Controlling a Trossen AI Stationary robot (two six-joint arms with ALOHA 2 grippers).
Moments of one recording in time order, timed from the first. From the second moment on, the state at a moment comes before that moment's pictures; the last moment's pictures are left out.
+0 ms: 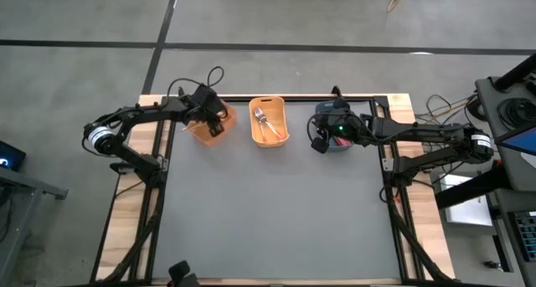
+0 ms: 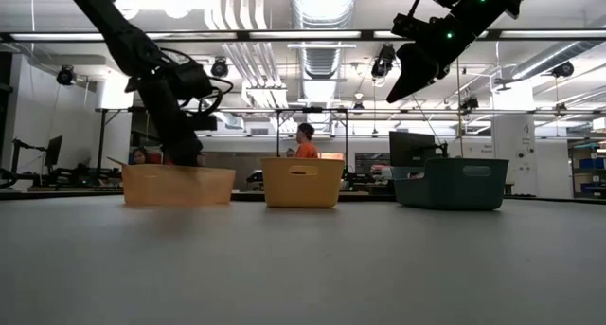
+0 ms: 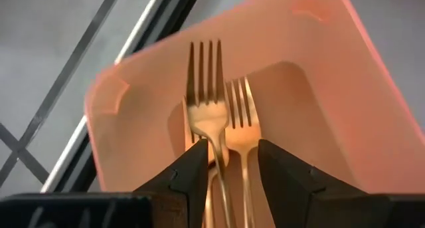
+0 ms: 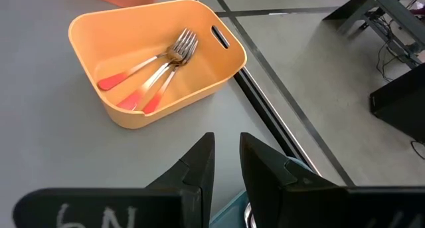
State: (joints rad) left arm 0.84 1.49 0.75 -0.24 -0.09 0.39; right arm -0.26 1.19 0.86 -0.31 0.39 -0.09
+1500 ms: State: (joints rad) left arm 0.84 1.49 0.69 -0.13 -0.12 0.32; right arm -0.26 1.19 0.86 -0.31 0.39 -0.09
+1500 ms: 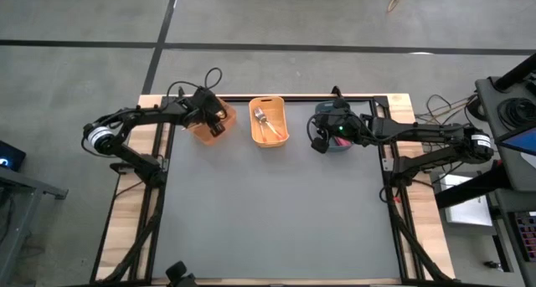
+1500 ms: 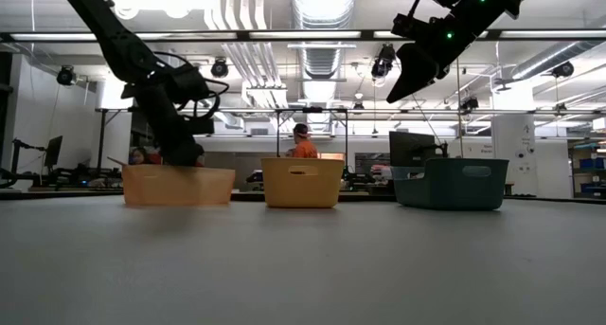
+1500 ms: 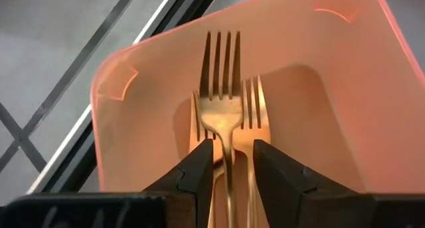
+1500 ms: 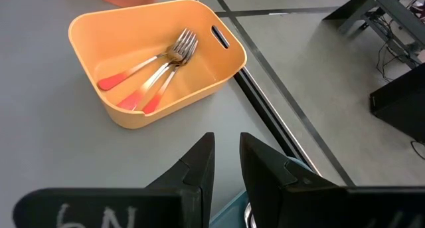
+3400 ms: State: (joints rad) left arm 0.84 1.23 0.67 -0.18 -0.12 0.17; right arm -0.26 1.19 0.86 -0.31 0.39 -0.09
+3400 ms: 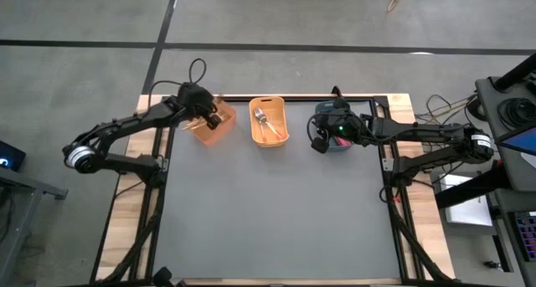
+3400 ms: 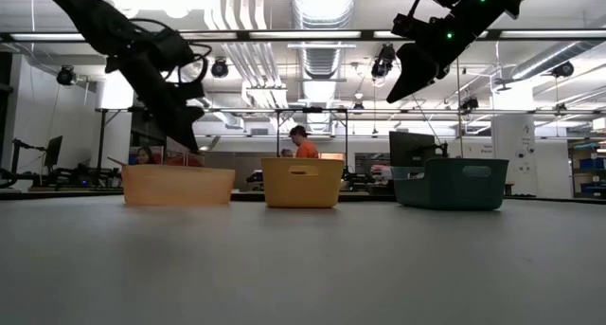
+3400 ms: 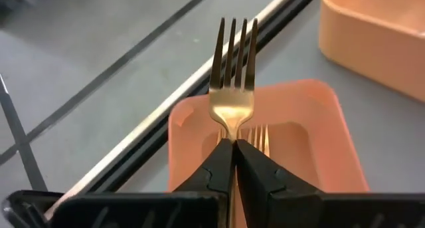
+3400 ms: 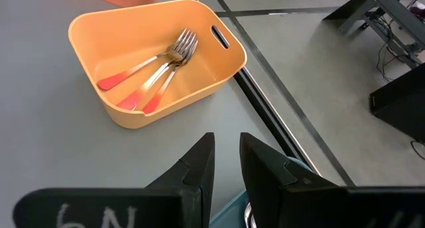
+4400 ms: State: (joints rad) left arm 0.85 1.40 1.15 -0.95 -0.06 0.32; right arm -0.26 1.19 0.86 -0.31 0.39 -0.09
